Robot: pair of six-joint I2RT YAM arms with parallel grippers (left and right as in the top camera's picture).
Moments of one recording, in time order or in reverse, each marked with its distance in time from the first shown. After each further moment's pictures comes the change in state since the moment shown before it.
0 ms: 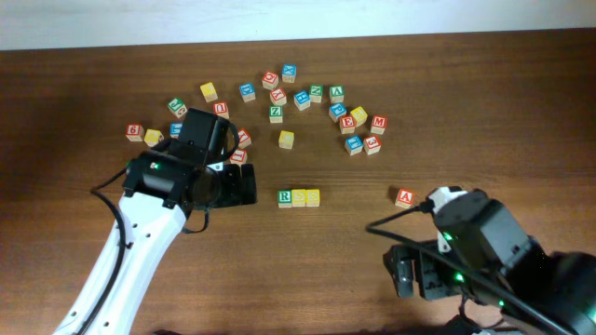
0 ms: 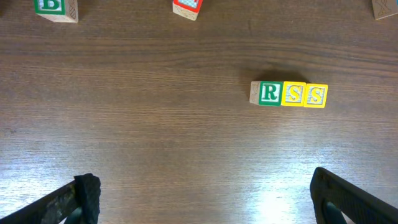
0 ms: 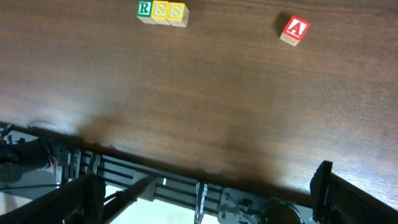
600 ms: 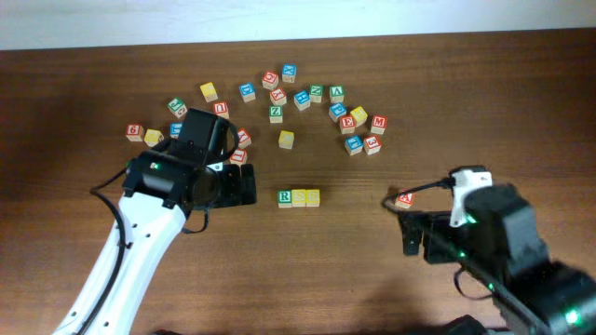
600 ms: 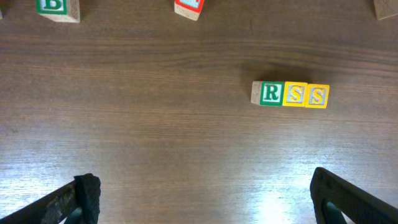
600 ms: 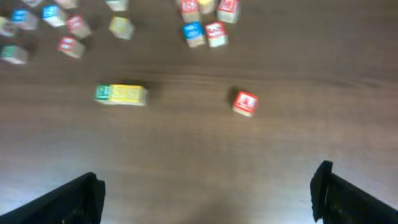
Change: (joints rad) left arm 0.000 0.000 -0.001 -0.001 -0.003 0.000; right arm -0.306 -0.193 -0.346 0.458 0.056 -0.225
